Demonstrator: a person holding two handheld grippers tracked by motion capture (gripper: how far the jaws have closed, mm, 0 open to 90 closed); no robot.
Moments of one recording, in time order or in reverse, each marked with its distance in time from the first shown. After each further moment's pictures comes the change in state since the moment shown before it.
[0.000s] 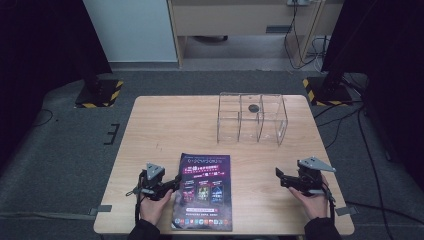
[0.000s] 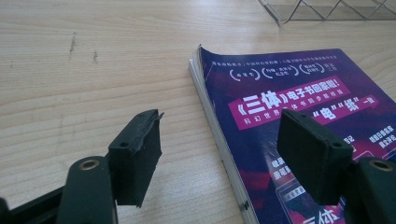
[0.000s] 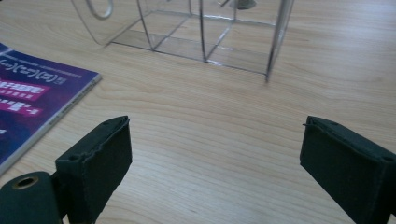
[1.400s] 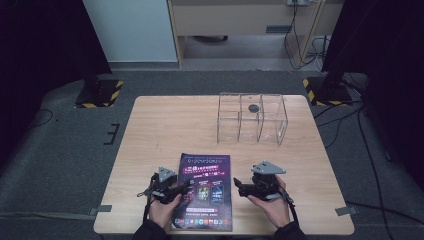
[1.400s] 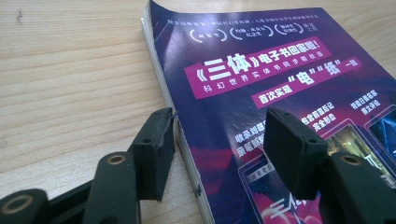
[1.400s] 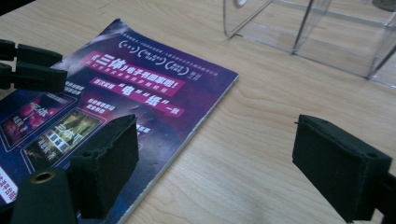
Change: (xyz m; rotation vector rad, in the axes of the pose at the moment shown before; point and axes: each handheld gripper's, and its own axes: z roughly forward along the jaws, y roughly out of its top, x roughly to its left) left arm -0.019 -0.014 0.018 0.088 -0.062 0.027; right arm 0.118 0.012 0.030 0.068 0.178 -0.122
